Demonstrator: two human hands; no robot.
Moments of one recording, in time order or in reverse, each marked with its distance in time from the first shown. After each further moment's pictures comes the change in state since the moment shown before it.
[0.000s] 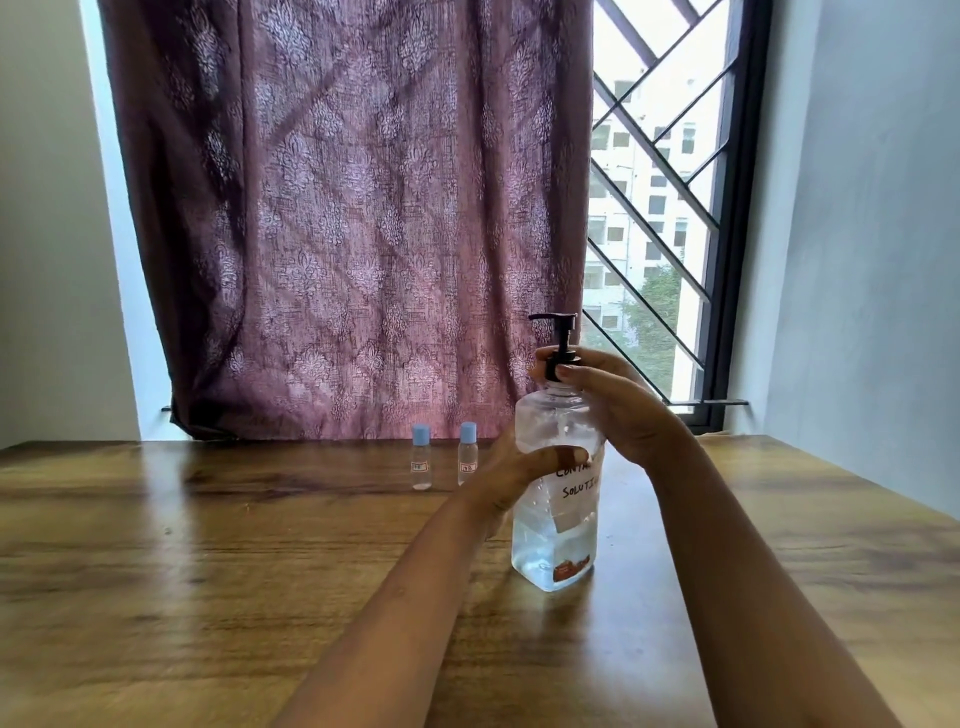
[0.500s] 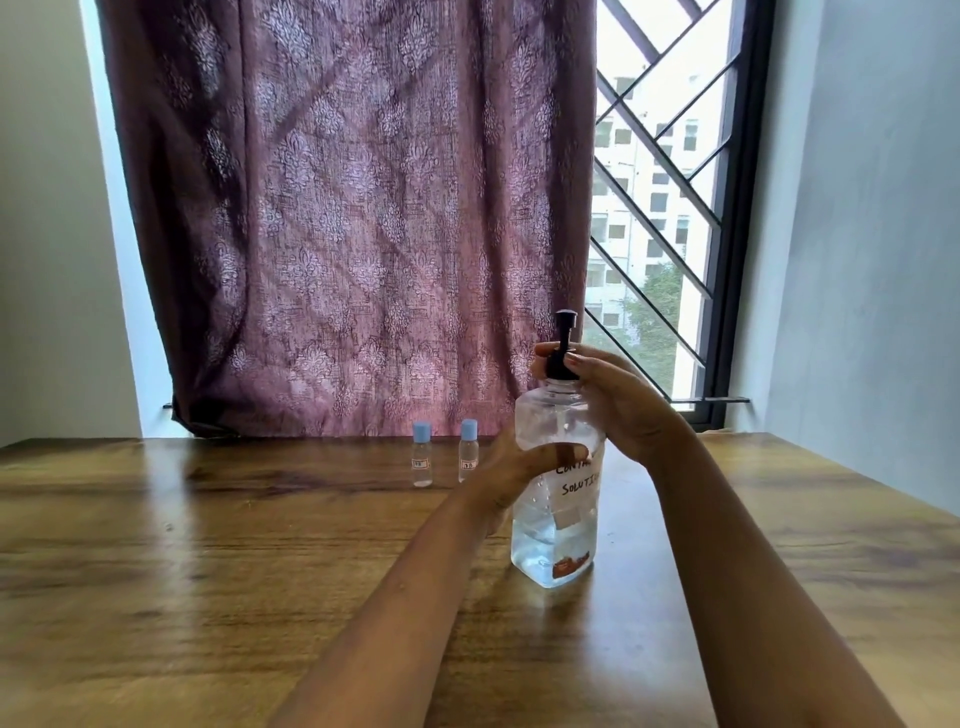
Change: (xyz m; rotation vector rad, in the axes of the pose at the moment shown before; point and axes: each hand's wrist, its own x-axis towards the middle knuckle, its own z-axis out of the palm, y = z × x) left_hand -0.001 -0.001 -0.001 0.019 -0.003 -0.004; right_hand -0.002 0.000 0.001 0.056 -0.001 0.023
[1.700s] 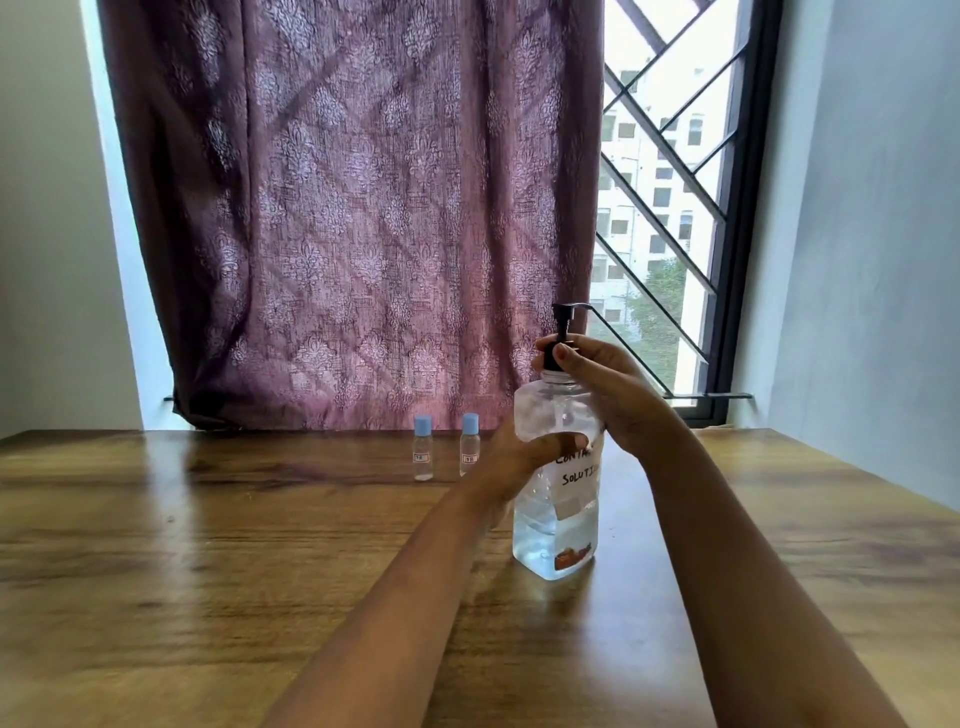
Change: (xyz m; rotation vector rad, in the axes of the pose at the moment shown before) left_hand 0.001 0.001 0.002 -0.016 0.071 0.002; right_hand 0.005 0.004 0.007 -0.113 0.075 -0.072
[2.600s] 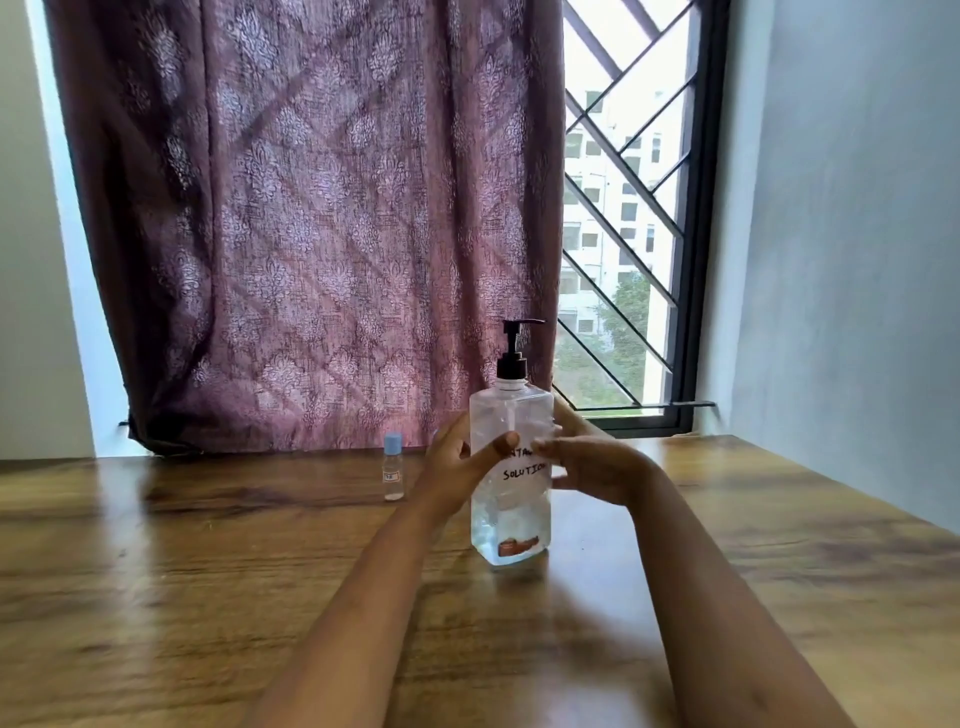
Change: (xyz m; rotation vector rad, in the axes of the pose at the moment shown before) left_hand 0.008 -0.011 -0.024 0.296 0.211 0.014; right_hand -0.023 0.035 -0.040 -0.013 -0.120 0.443
